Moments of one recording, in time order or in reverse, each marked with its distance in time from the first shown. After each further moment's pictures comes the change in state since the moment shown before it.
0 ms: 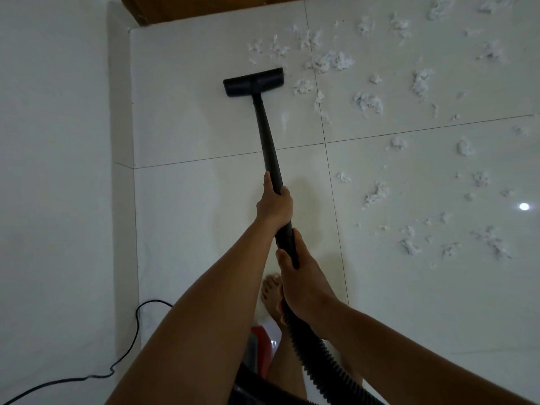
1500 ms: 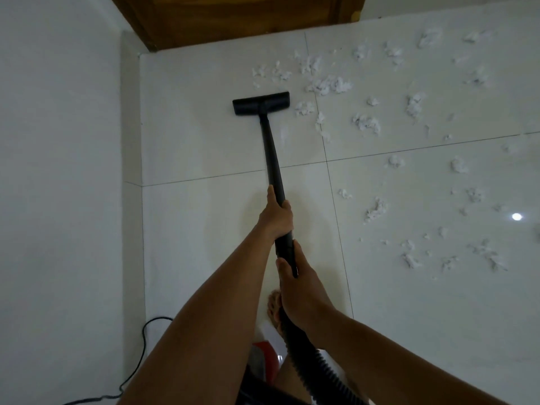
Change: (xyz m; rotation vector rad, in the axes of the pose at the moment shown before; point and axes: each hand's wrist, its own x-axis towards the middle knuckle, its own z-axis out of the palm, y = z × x) left_hand -0.009 0.025 -0.041 0.093 -0.143 -0.047; right_hand -0.010 -0.036 0.021 -0.041 0.043 -0.065
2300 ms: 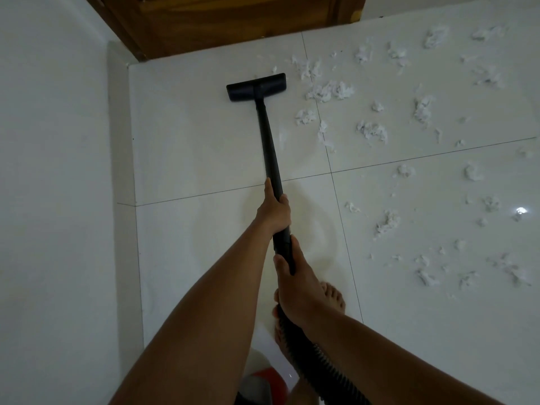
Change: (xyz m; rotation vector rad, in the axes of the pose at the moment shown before) left_hand 0.082 0.035 -0.028 0.029 0.000 0.007; right_hand 0.085 -0.033 0.010 0.031 0.051 0.059
